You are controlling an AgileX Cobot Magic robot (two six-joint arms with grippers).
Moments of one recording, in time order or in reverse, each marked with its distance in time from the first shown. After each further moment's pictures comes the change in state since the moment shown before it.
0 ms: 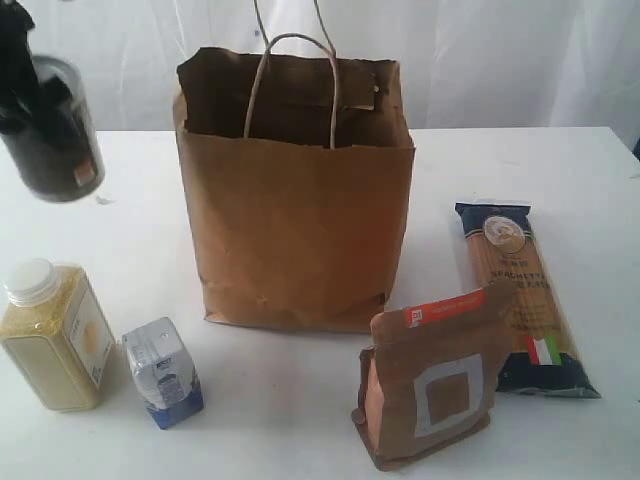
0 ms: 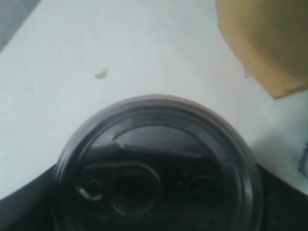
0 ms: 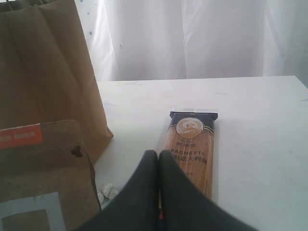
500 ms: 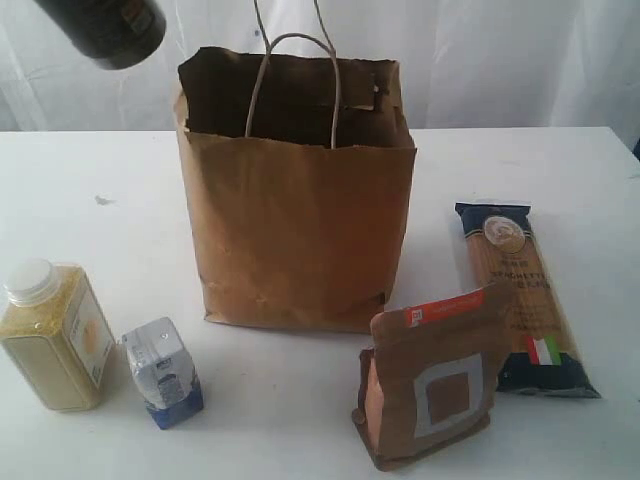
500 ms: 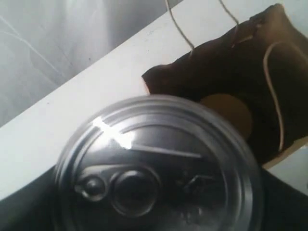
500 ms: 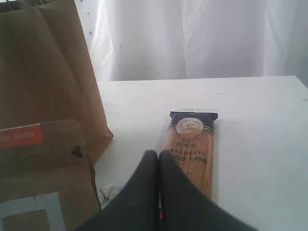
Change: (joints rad) left arm 0.000 -0.061 -0.279 -0.303 0.052 -0.038; right arm 0.000 0.000 0.000 0.000 0.000 0.000
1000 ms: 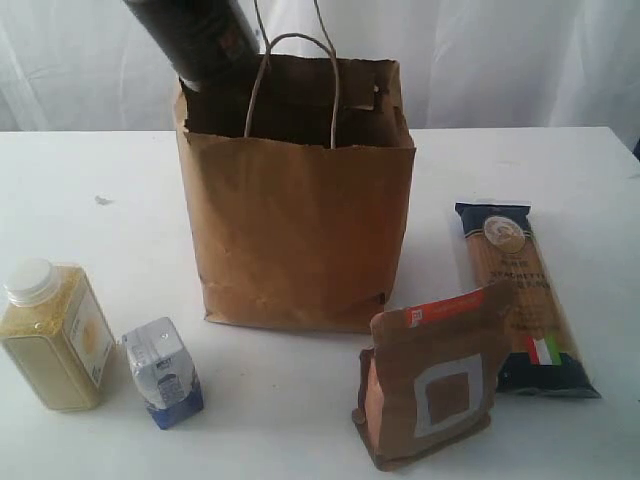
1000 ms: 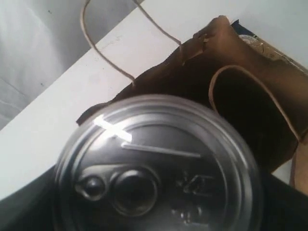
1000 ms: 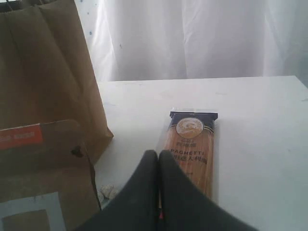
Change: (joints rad) left arm -0.123 0.140 -0.057 -0.052 -0.047 0.063; right arm 0.000 0.000 0.000 0.000 0.000 0.000
